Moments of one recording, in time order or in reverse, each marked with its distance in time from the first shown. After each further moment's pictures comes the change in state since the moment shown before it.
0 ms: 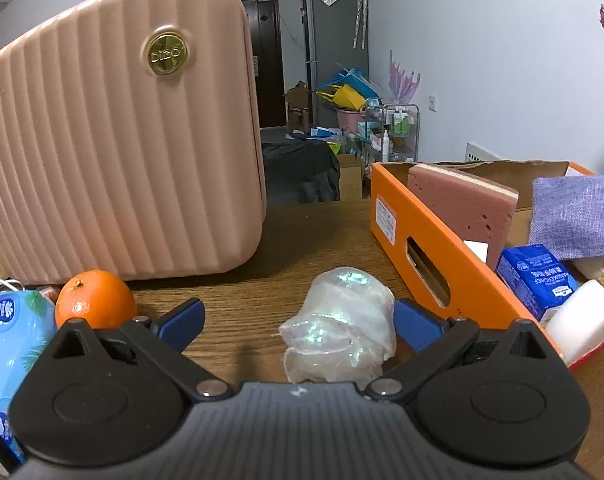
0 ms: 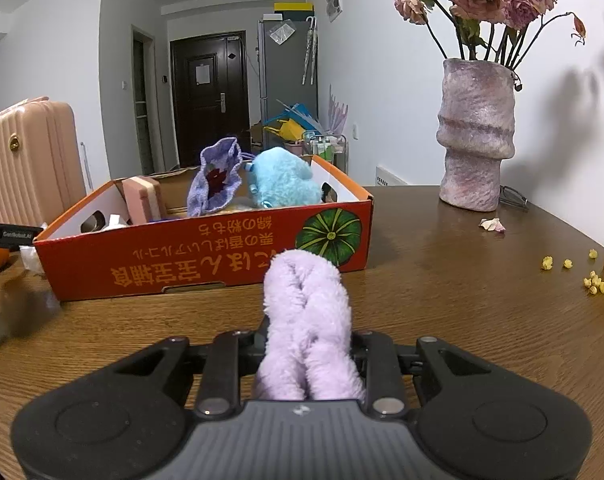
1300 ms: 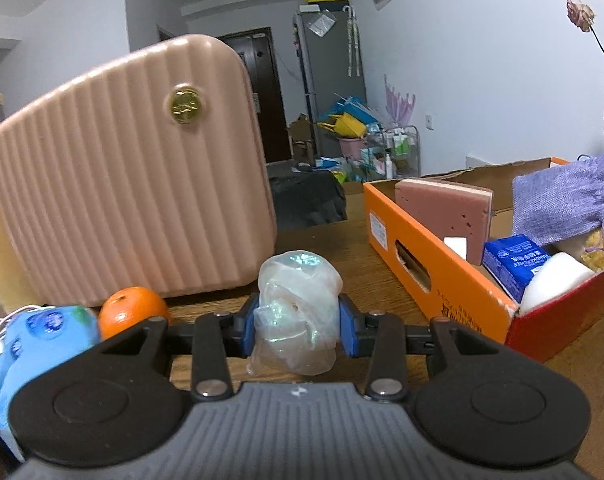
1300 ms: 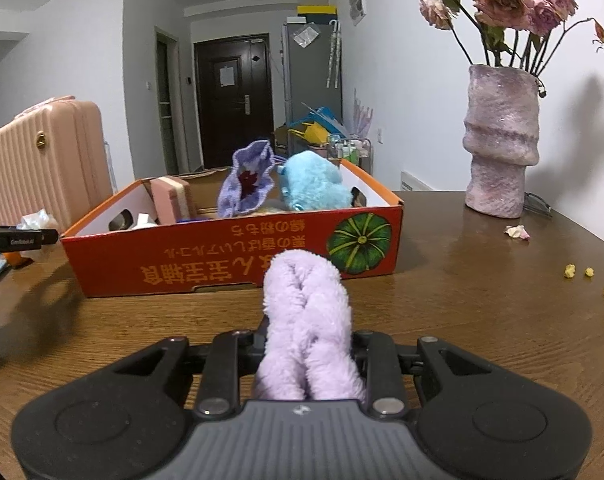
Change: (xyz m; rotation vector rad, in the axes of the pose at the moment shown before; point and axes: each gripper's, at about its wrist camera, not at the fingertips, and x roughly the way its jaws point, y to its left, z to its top) left arm -0.043 -0.007 -0.017 0.082 -0.108 0.045; right arm -0.005 0.008 -0.001 -0.025 -0.011 0.081
